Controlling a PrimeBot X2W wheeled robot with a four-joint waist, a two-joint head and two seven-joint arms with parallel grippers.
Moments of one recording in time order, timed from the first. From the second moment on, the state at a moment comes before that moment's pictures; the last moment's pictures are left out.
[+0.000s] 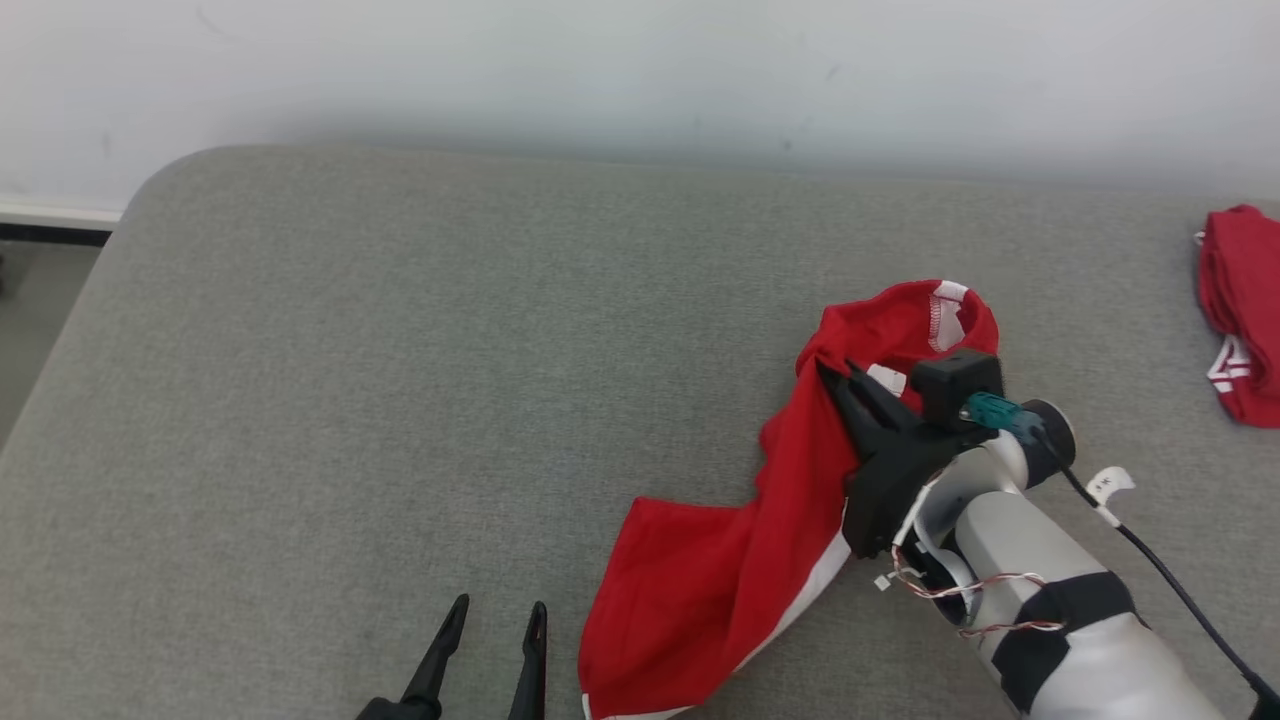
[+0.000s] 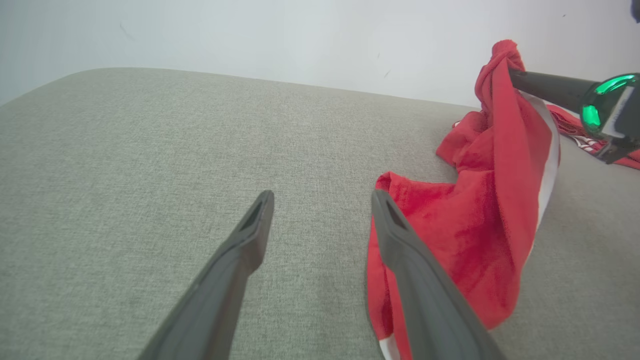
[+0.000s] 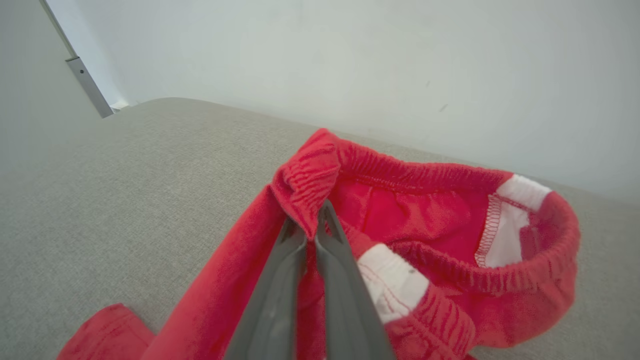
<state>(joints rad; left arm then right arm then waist) 0.01 0.05 -0.28 0.20 -0.22 -0.04 -0.26 -0.65 -0.25 0.48 0.73 0.40 0.13 -0.14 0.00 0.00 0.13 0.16</state>
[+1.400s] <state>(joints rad) 0.07 0.05 -0.41 0.39 -0.19 -0.12 -0.26 -0.76 -0.51 0.91 0.72 0.70 0.13 -0.13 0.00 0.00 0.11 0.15</state>
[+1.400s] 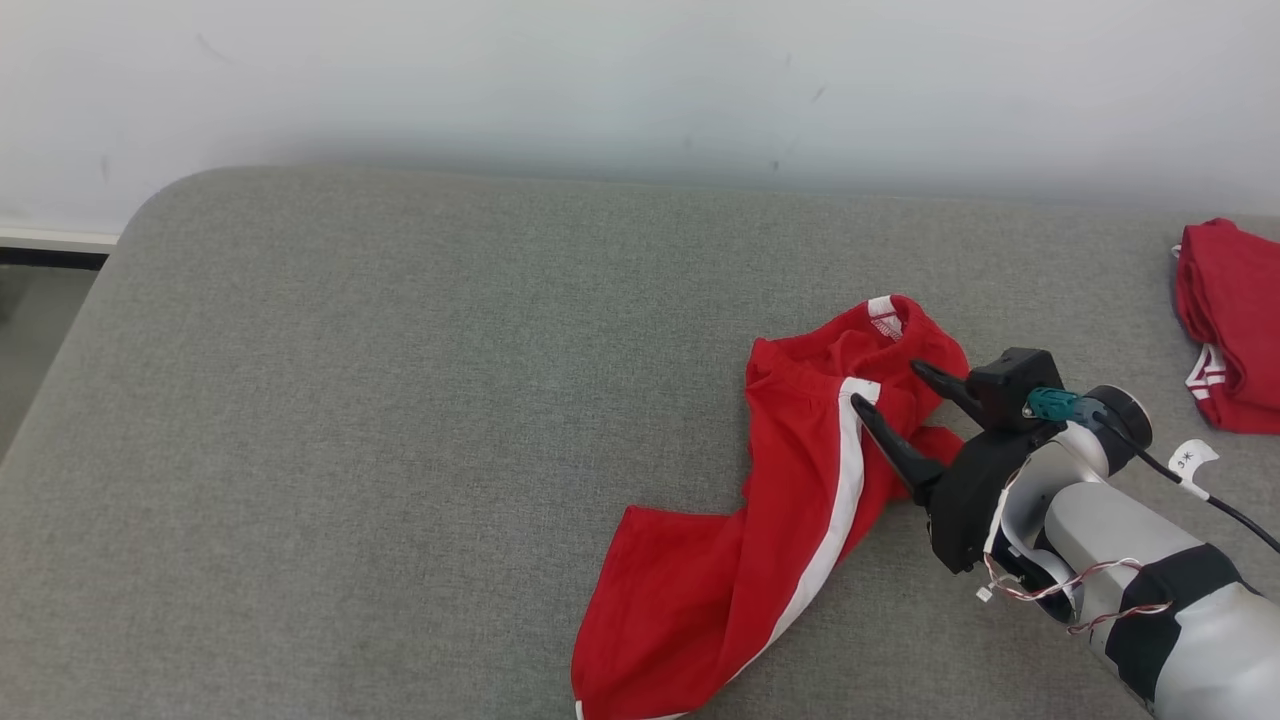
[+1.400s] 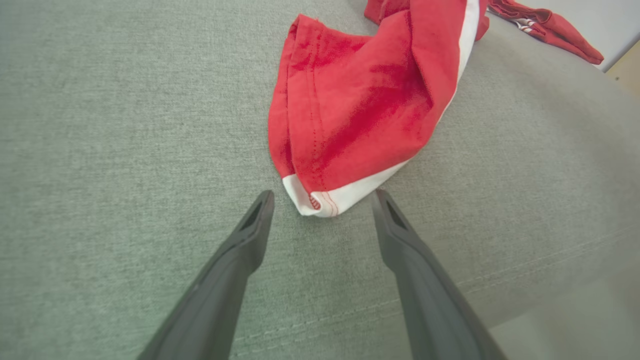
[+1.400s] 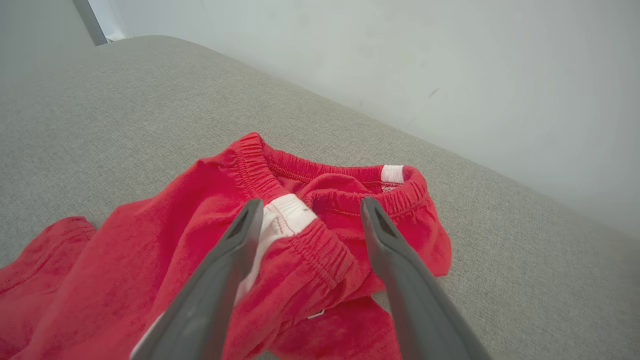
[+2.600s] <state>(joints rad) 0.02 0.05 -0.29 0.33 -0.27 -0.09 -0.26 -0.65 -0.62 0.93 0.61 0.83 0.13 -0.26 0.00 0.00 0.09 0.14</state>
